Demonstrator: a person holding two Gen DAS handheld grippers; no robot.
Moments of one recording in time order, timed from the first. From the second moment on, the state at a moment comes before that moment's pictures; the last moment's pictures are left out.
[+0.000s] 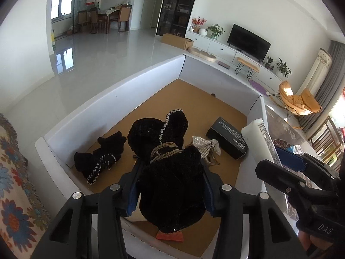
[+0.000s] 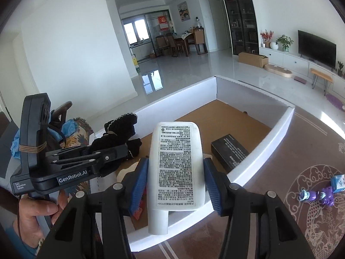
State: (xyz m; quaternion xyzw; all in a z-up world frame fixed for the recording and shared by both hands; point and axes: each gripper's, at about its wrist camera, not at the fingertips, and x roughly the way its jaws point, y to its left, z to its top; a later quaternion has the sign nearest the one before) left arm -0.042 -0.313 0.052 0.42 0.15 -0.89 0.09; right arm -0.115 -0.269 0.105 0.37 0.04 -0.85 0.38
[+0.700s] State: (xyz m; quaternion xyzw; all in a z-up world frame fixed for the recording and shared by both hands) left arm 0.008 -0.070 0.037 0.41 0.05 -0.90 -0.11; right arm -0.051 -0.018 -0.003 0.41 0.11 -0.89 0.14
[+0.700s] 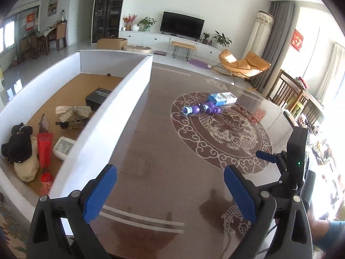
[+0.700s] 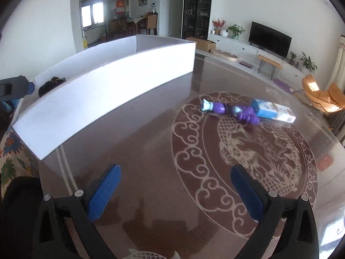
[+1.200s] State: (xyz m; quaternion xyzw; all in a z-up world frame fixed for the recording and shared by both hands) left arm -0.030 0.023 -0.057 0.48 -0.03 -0.87 -0.05; right arm -0.022 0.104 -0.031 0.46 0.01 -0.89 0.01
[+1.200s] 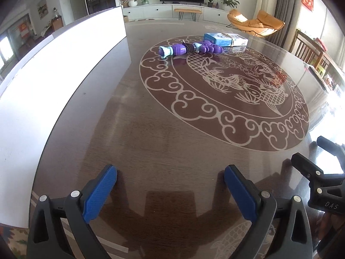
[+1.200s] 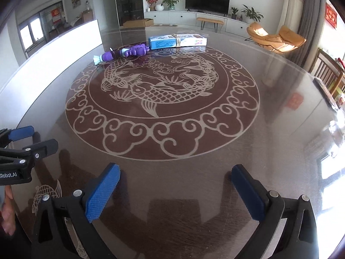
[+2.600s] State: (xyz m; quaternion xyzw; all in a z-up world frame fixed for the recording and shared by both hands) left arm -0.034 0.025 -0.058 0.47 -0.02 -0.88 -0.03; right arm -0.023 0.103 -0.030 0.46 0.01 -0.89 0.01
